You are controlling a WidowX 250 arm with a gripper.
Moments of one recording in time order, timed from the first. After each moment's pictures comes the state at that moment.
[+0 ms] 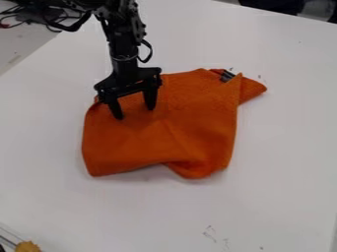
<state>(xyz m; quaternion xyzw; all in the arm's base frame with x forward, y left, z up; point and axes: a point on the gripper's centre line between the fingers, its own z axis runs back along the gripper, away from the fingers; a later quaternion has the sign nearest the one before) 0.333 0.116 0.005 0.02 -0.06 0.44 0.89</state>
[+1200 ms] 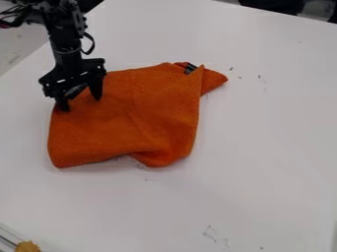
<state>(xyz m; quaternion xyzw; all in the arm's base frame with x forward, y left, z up) 0.309 0.192 0.012 0.05 -0.08 0.51 0.85</state>
